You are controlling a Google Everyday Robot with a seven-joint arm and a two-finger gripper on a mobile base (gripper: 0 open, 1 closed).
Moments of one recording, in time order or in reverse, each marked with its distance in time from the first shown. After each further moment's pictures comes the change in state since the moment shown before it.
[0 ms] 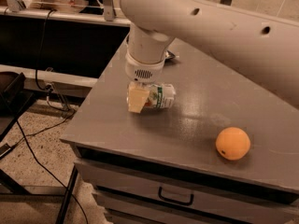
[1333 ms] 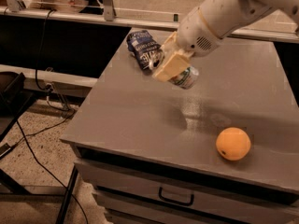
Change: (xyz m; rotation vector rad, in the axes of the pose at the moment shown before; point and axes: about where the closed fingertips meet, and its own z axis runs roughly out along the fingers) arm 0.053 -0.038 -0.087 0.018 -0.479 0.038
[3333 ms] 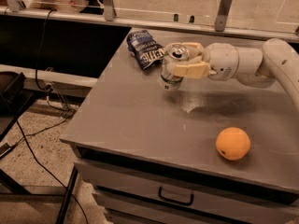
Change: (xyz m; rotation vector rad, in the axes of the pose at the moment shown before) arm 0.017 -0.019 -0.025 -0.115 -1.003 -0.011
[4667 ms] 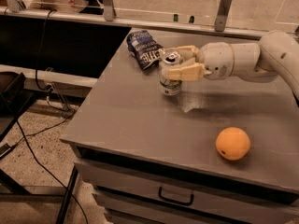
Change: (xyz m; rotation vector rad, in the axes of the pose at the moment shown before) arm 0.018 -0.001 0.010 0.022 0.158 0.052
